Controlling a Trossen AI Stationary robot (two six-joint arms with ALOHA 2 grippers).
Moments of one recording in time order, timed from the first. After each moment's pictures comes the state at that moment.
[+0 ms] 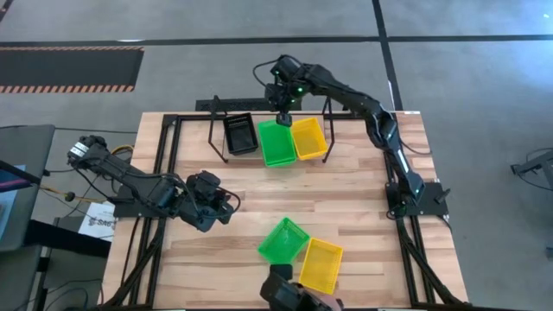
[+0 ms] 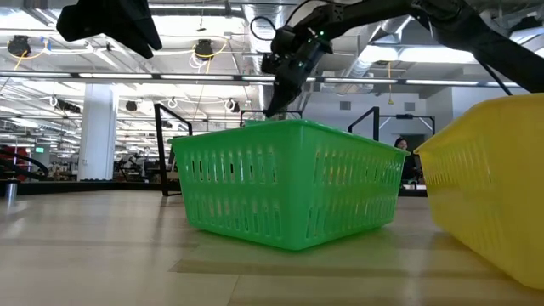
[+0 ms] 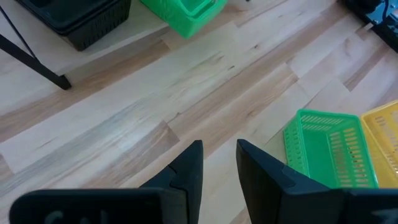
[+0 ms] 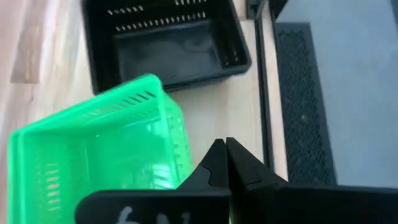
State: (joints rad) left arm -0.48 1.24 1.07 -0.97 -0.64 -1.31; right arm -0.59 2.26 2.35 -1.05 -0.25 -0.54
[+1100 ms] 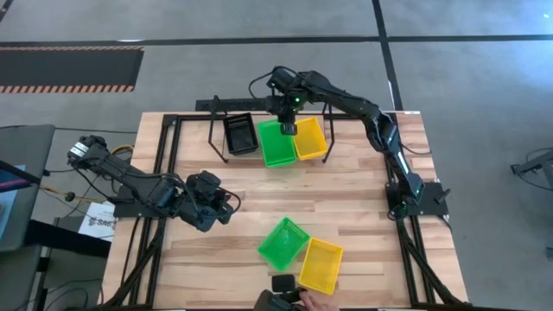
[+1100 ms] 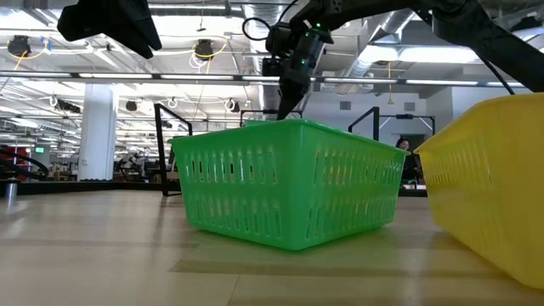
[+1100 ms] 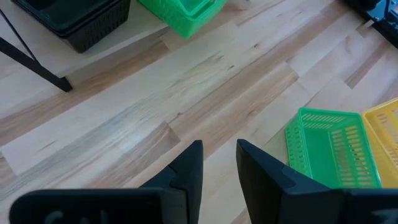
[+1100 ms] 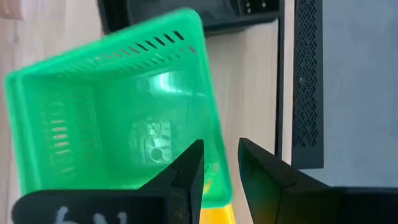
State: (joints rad) left arm -0.48 1.24 1.07 -0.97 -0.64 -1.29; right arm -0.52 2.25 2.33 -1.19 -0.07 -0.57
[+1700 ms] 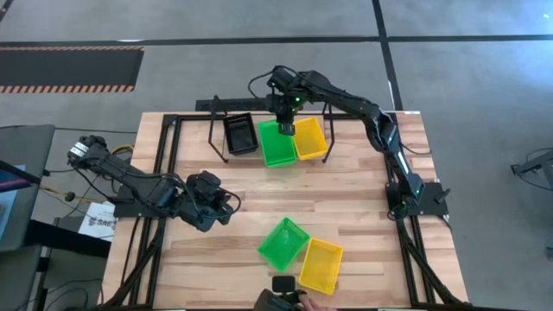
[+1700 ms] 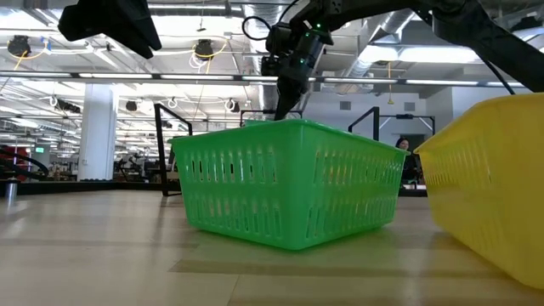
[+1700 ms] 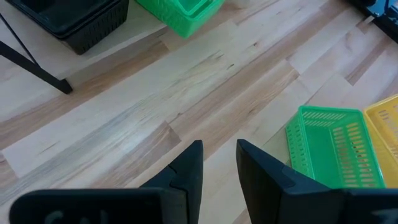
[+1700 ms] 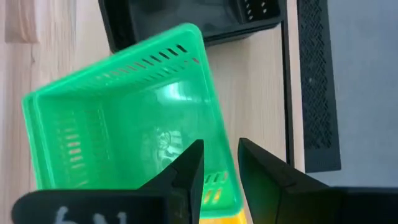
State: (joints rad) left arm -0.48 1.24 1.07 -0.97 -0.64 -1.28; right arm -0.53 2.25 2.32 -1.17 -0.12 -0.50
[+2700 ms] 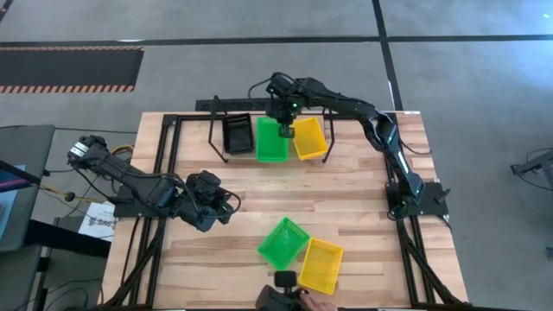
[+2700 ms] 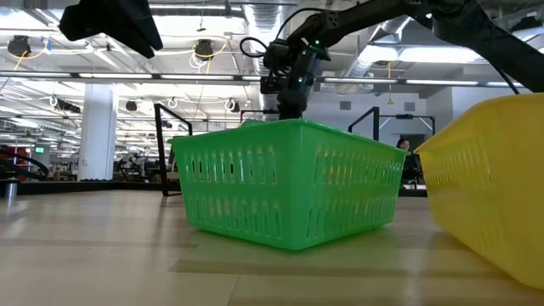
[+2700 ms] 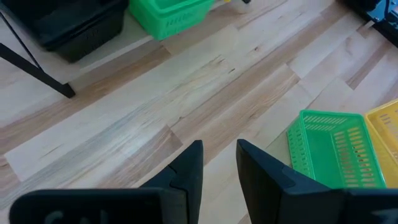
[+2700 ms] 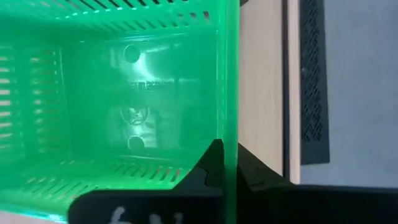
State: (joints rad) left arm -0.48 1.24 1.07 -0.97 -0.66 -1.28; right arm -0.53 2.25 2.19 -1.05 -0.05 -0.54
